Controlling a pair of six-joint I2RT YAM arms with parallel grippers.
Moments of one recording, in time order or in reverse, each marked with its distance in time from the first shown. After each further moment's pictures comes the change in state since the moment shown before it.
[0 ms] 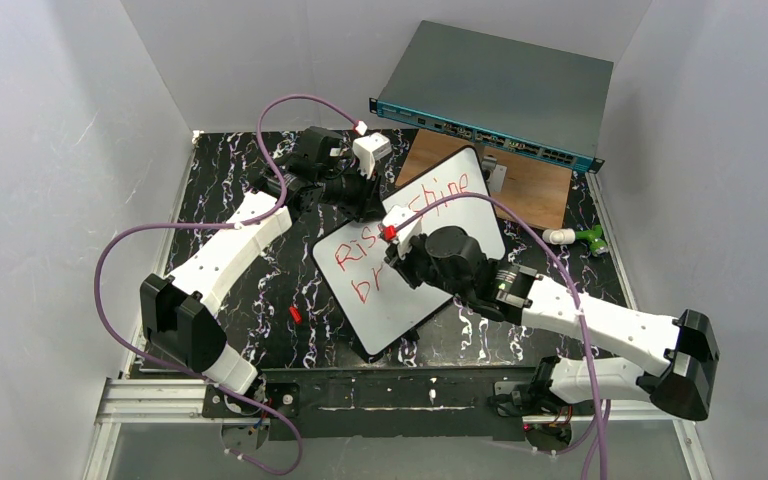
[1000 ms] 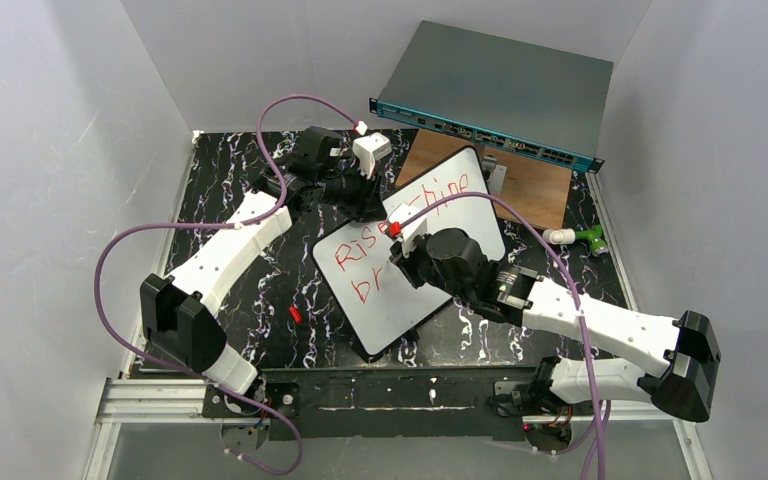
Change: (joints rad) left arm -0.001 0.000 0.000 0.000 0.005 0.001; right arm -0.005 -0.019 -0.024 0.000 0.058 0.054
